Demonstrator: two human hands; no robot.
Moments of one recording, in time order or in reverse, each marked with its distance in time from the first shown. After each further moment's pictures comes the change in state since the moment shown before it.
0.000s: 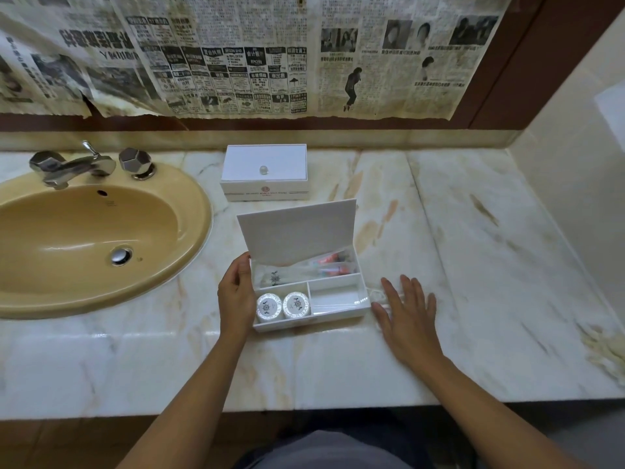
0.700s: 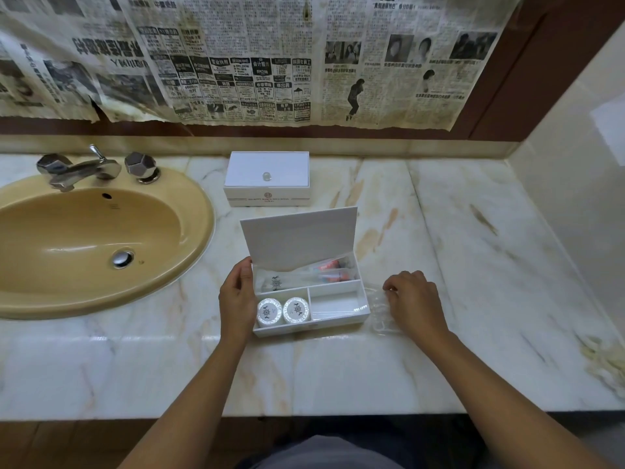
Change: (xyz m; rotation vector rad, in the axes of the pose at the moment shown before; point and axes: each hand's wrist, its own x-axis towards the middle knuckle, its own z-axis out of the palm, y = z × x) left_hand 0.001 -0.003 0.000 -0.018 -0.001 -0.012; right_hand 0.035 -0.012 -0.044 0.012 0.173 -0.083
